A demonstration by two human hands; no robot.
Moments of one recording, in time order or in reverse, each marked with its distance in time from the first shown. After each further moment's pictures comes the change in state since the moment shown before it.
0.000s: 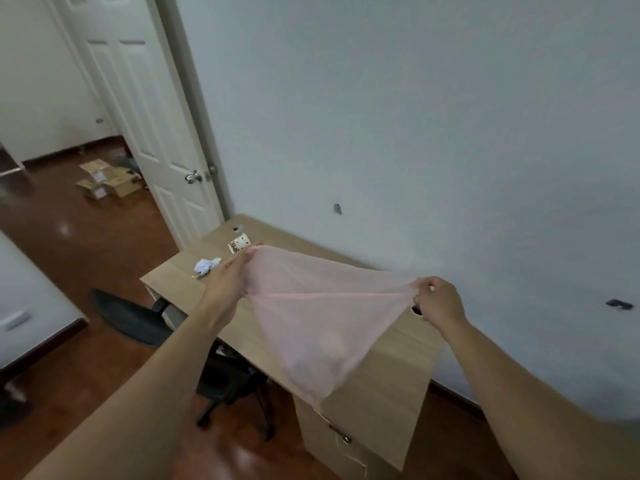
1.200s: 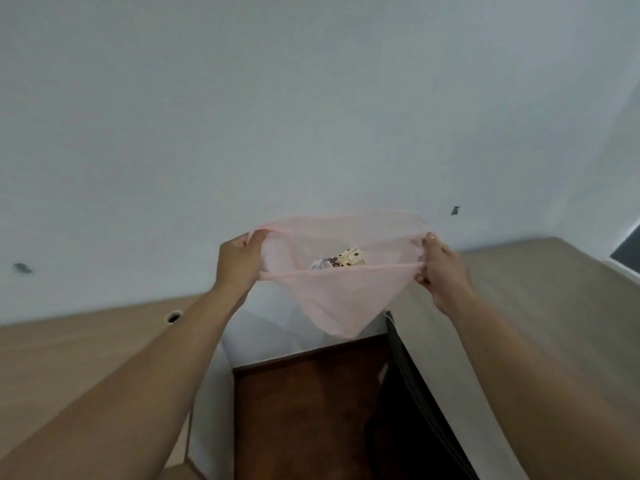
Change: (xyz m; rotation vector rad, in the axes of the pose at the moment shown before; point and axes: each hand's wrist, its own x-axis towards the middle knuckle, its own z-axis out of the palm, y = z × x) left_hand -0.330 0.062 0.529 0.130 -0.620 0.167; right_hand -0.287 0.252 -0.521 0.730 0.853 0.164
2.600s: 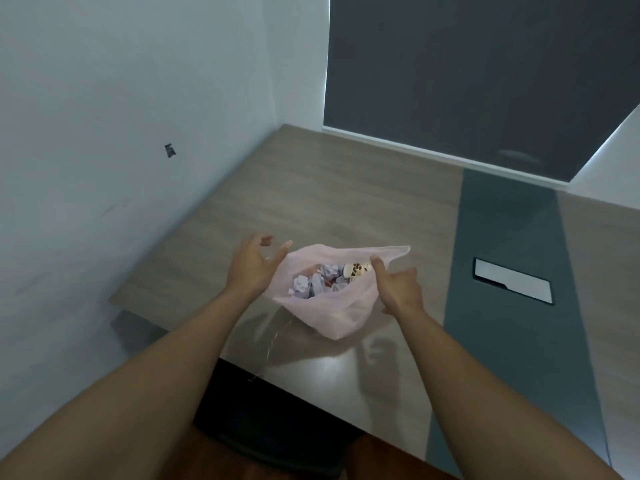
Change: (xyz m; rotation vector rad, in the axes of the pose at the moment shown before) left_hand -0.108 -0.073 0.572 0.480 -1.011 0.426; right_hand 0.037 0.125 -0.389 -0.408 0.890 0.521
